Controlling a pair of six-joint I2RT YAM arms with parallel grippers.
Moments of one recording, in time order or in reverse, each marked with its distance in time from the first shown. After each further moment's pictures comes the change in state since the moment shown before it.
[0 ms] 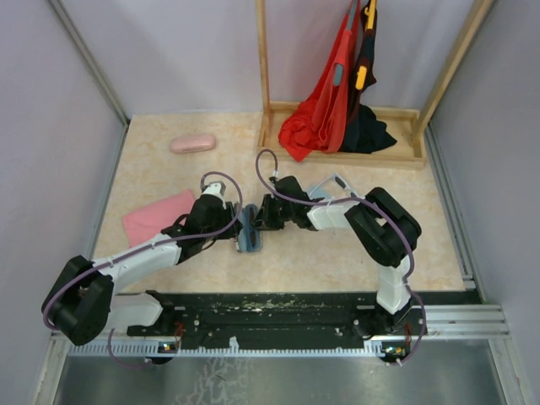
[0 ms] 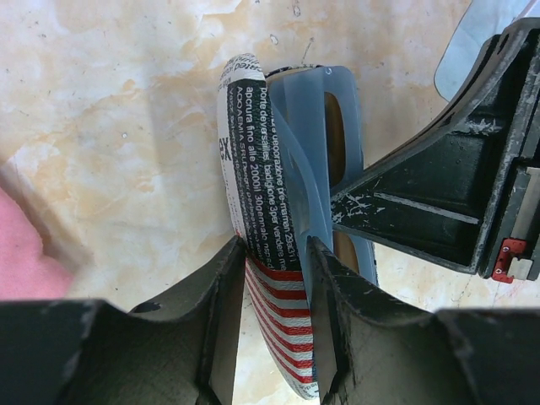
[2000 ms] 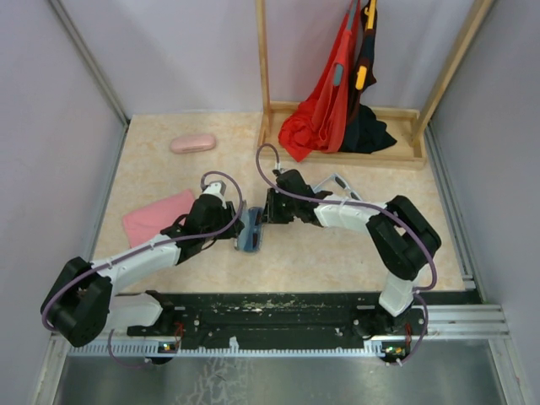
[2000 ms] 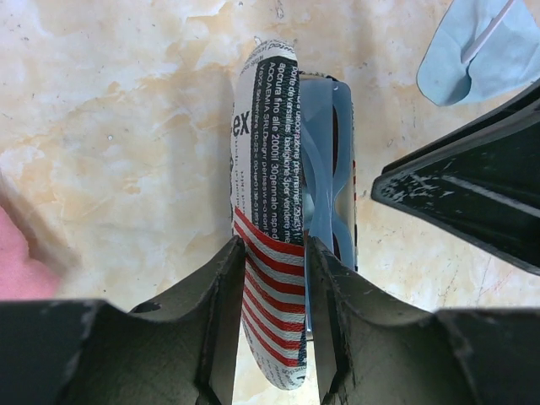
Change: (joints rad) left arm -0.004 -0.011 0.000 0.011 0.021 0.000; right arm 0.005 -0.136 0.044 -0.256 0.177 -0.182
